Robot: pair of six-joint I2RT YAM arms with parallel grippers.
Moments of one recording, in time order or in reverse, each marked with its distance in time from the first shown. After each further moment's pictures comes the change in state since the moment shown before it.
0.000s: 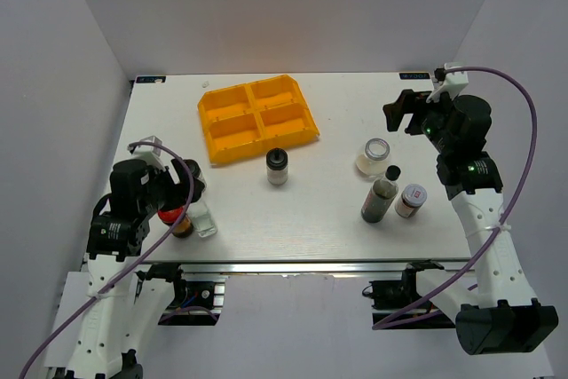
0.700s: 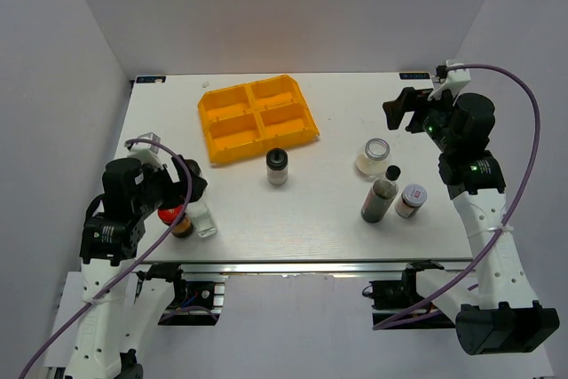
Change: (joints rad) left arm 0.000 0.002 0.087 -0.034 0.056 0.011; right arm 0.000 -0.002 0.030 -0.008 -0.025 0.000
